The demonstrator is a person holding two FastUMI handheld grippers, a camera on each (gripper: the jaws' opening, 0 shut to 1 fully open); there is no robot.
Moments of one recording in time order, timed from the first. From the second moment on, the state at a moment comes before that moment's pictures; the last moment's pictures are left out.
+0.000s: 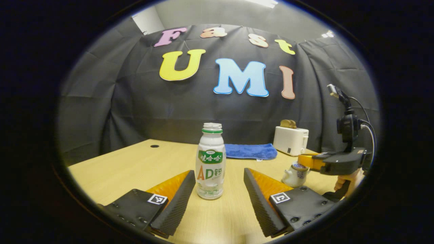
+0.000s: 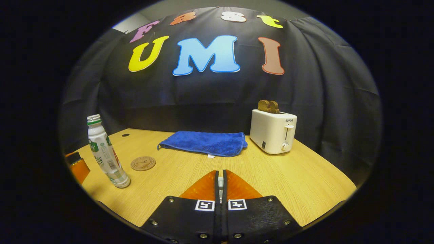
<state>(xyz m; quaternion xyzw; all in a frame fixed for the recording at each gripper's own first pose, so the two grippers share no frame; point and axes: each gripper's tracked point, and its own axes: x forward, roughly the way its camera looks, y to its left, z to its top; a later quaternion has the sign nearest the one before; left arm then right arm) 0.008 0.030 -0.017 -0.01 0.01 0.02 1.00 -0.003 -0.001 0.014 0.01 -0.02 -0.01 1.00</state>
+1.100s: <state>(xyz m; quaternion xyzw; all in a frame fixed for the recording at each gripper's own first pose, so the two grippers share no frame) 0.062 0.048 -0.032 0.02 0.03 0.03 1.00 -0.098 -0.099 0.091 0.04 -0.13 -0.10 0.99</state>
